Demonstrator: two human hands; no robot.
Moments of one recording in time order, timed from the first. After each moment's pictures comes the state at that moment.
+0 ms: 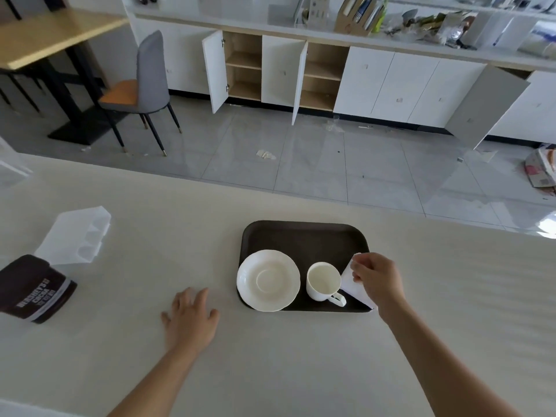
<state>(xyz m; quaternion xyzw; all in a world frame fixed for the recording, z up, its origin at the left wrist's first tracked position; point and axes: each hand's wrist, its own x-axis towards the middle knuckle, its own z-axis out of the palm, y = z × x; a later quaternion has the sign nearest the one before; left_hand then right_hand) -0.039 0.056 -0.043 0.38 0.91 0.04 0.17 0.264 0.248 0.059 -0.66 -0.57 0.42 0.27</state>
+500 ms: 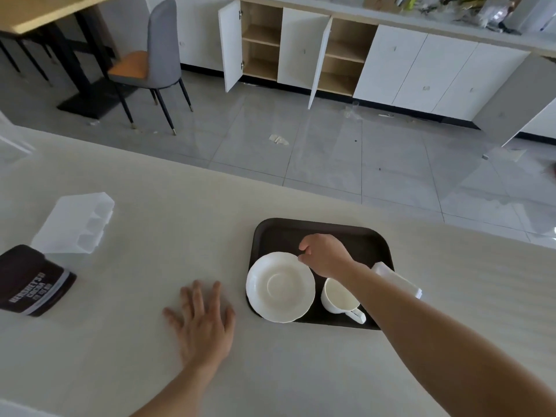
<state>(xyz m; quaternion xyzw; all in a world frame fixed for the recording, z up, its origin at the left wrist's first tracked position) -0.023 0.063 -0.071 0.39 0.91 0.07 0.09 0.126 0.303 0.034 -0.46 -0.84 0.26 -0.07</state>
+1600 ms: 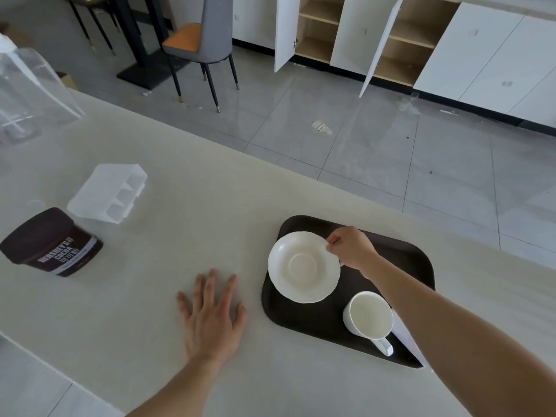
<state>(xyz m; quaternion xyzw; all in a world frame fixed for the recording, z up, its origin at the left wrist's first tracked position) -0.025 0.062 -0.085 0.36 0.93 0.07 0.06 0.103 0.362 -0.012 -0.48 -0.80 0.35 -0.06</state>
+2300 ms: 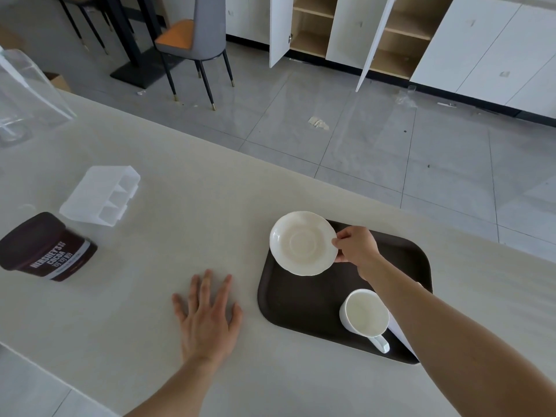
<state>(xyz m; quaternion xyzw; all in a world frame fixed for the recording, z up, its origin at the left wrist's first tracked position) -0.025 0.061 -0.085 0.36 0.93 0.06 0.06 0.116 0.370 -0.026 -0.61 -0.62 0.50 0.07</state>
